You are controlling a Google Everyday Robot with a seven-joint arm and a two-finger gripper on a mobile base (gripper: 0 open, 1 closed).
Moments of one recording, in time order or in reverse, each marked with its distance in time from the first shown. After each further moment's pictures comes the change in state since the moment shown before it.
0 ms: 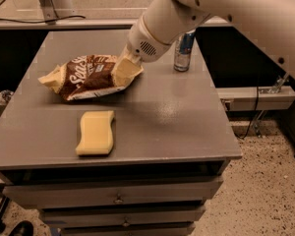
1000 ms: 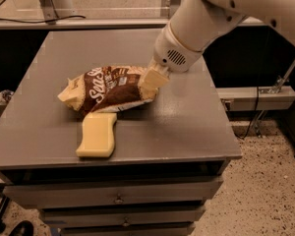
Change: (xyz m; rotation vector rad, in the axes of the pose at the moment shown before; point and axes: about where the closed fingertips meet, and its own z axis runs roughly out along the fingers) arm 0.056 0.034 -0.048 0.029 0.148 0.091
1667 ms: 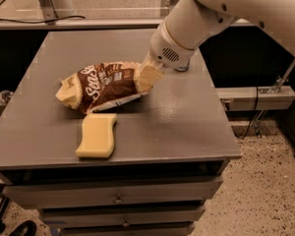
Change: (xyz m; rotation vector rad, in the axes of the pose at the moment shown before) arm -0.011 -0.024 0.010 0.050 -0.041 -0.036
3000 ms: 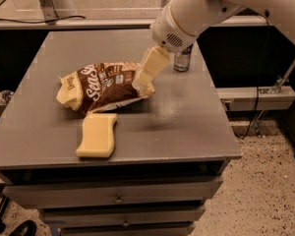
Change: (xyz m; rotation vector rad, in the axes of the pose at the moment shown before) arm -0.022 -0.039 -0.010 0.078 -0.089 -0.095
